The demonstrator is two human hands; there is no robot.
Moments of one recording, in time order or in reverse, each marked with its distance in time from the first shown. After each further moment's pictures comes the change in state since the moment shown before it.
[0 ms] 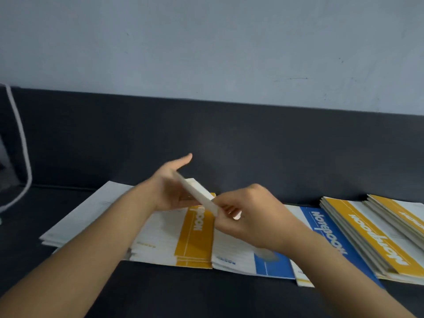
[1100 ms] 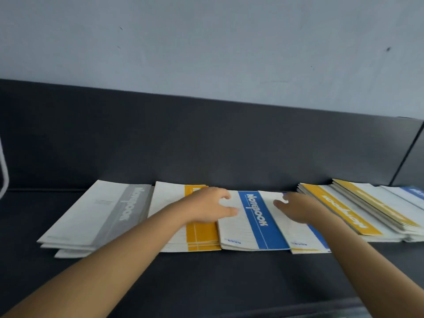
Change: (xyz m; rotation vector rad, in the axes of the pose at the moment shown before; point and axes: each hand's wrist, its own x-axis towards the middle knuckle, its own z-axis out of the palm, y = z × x) left_hand -0.011 -0.046 0.039 1.409 -0.095 0.497; right_hand -0.047 0.091 0.010 -0.324 -0.336 0.990
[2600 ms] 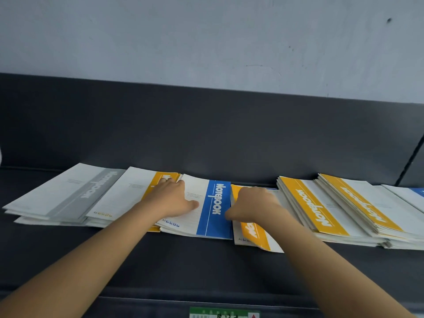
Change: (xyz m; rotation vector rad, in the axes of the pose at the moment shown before) left_hand 0.018 0.042 0.046 0.298 0.164 -0.449; right_hand -0.019 0.012 -0.009 0.000 -0.047 -0.275
